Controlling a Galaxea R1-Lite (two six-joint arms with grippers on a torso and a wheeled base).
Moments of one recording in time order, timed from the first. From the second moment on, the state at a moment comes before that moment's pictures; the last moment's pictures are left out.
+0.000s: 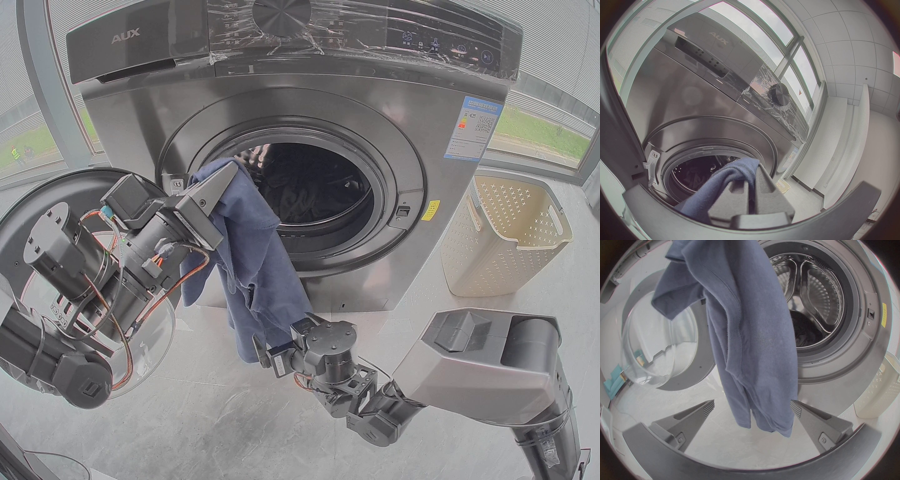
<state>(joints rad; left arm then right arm) -0.53 1.73 -0.63 -1.55 -0.10 -0.35 0.87 2.46 -1.09 -1.22 -0.37 -0.01</state>
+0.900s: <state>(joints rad) -0.52 1.73 -0.63 -1.55 -0.10 -0.35 0.85 2.59 -1.32 -1.25 -0.41 0.02</state>
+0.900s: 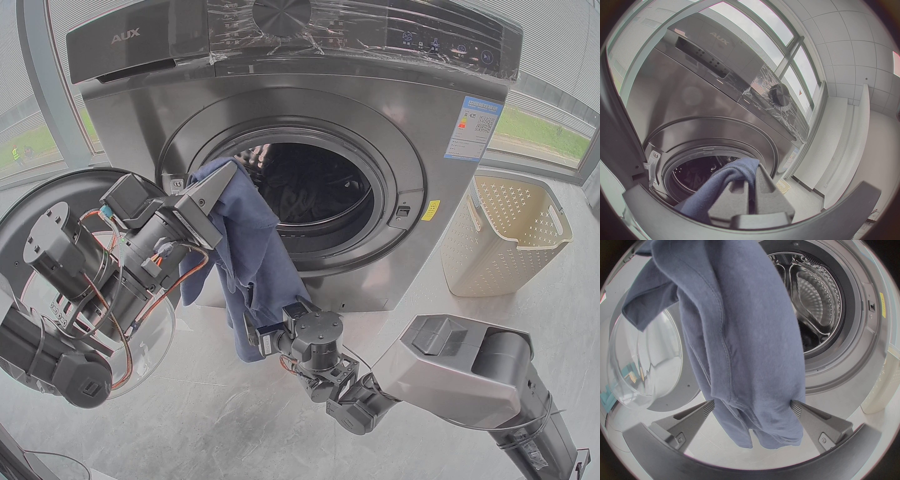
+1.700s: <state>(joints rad) -0.53 1.73 -0.63 -1.55 -0.10 -0.35 0.81 2.52 -1.38 -1.18 -0.42 0.04</state>
